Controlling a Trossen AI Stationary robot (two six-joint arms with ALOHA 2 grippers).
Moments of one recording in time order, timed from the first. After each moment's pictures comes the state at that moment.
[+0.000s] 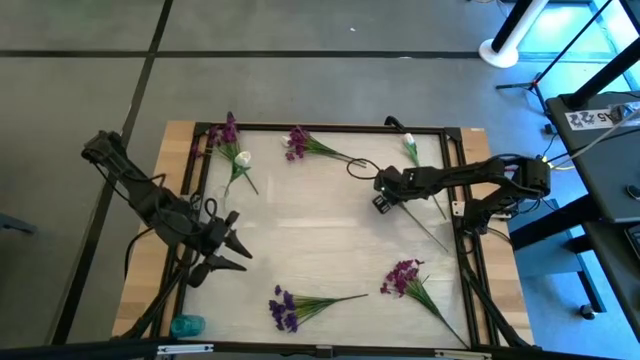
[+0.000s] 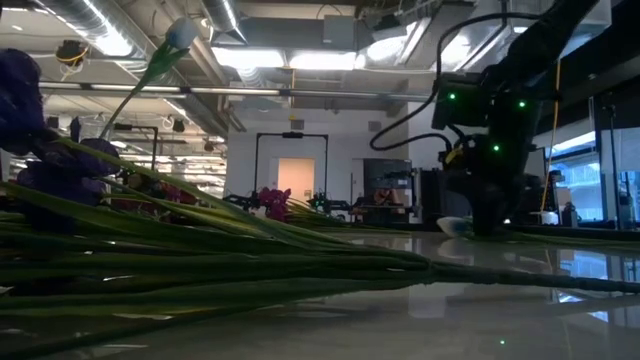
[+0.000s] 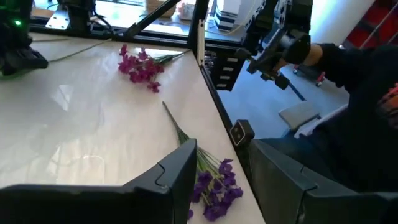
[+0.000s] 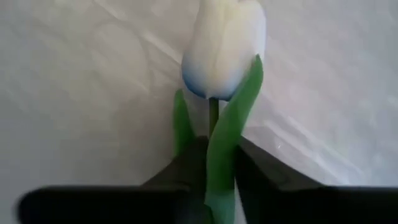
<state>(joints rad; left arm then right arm) -0.69 0.87 0.77 -0.29 -0.30 -0.41 -0.24 1.53 0.67 -0.48 0.26 0.62</state>
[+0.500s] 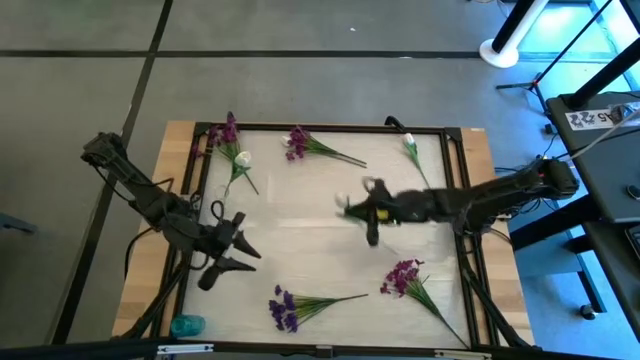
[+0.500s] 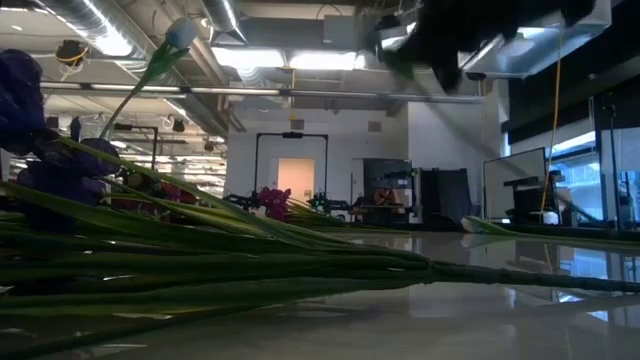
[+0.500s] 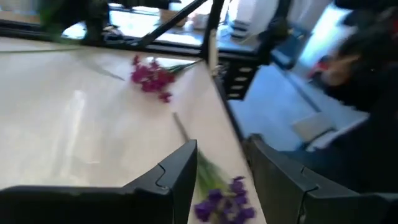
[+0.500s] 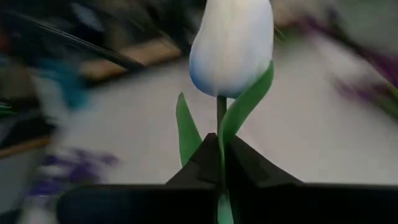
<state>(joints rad) -0.66 0.95 0.77 -0.21 -0.35 -0.40 0.21 1.26 0.76 0.23 0.27 0.32</state>
